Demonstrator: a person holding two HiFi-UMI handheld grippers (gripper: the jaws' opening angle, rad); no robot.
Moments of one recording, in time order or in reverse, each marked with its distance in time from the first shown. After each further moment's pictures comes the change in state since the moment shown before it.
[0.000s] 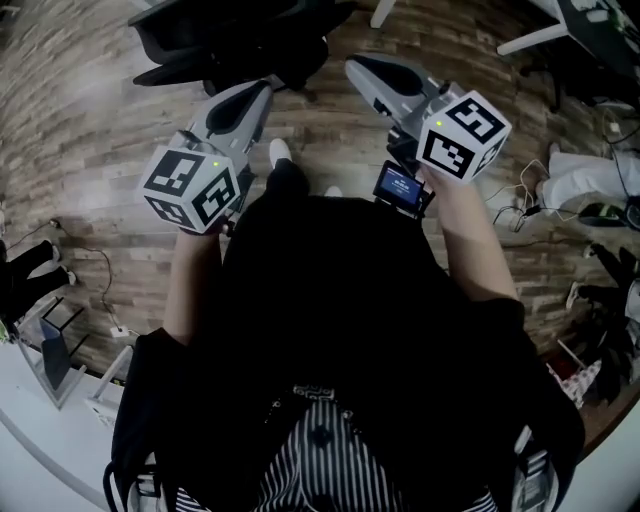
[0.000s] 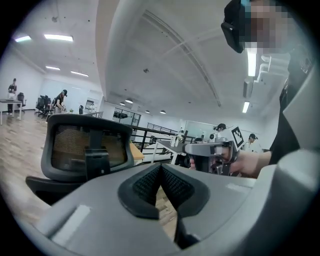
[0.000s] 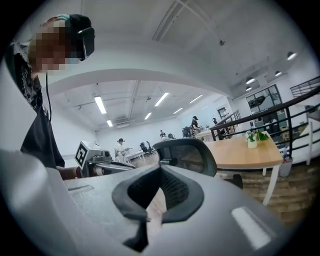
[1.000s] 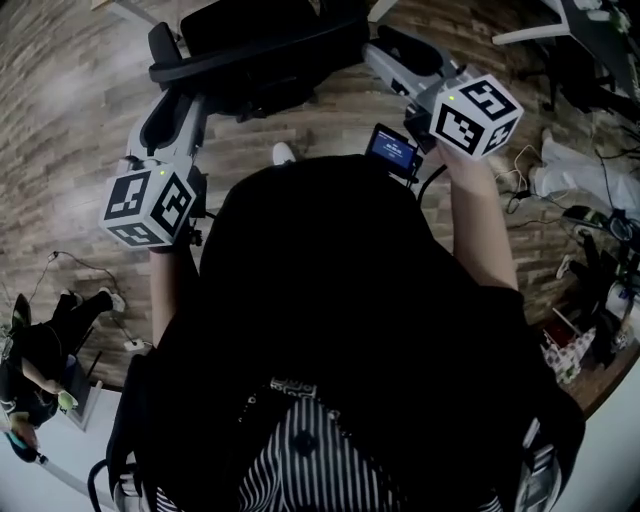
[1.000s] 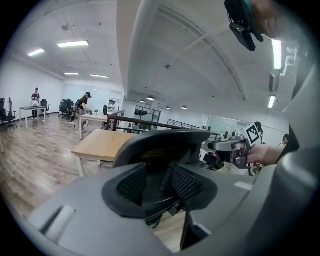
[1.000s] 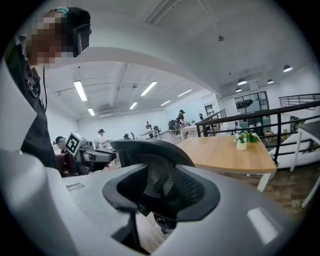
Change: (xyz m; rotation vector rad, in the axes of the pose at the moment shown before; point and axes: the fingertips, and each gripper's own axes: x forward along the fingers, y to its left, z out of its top) left arm -0.016 0.263 0.031 -0.046 0.064 0.245; right arm 0.155 -0.119 0.026 -0.023 0.106 -0.190
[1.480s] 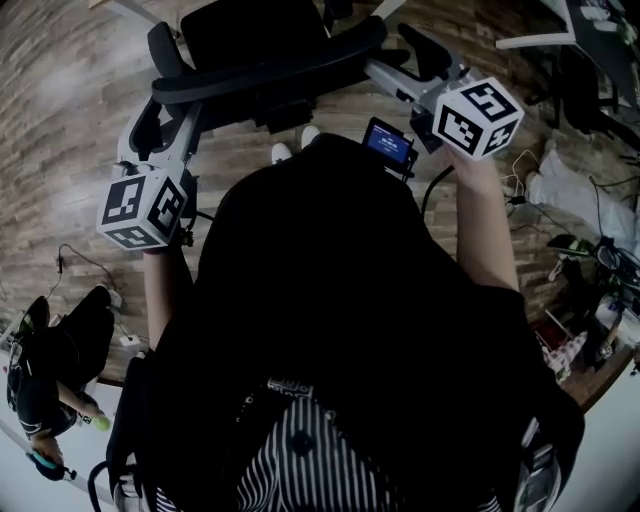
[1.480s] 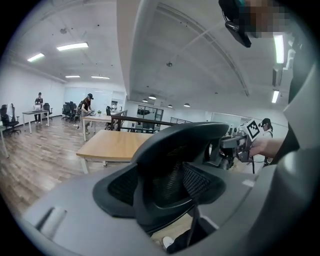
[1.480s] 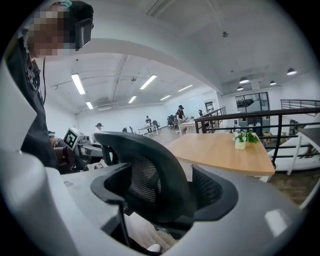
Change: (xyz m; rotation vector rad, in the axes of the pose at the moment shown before) left arm 0.018 0.059 0.007 0.024 0.001 0.047; right arm 0.046 -0.030 0.007 -0.040 0.068 -0.016
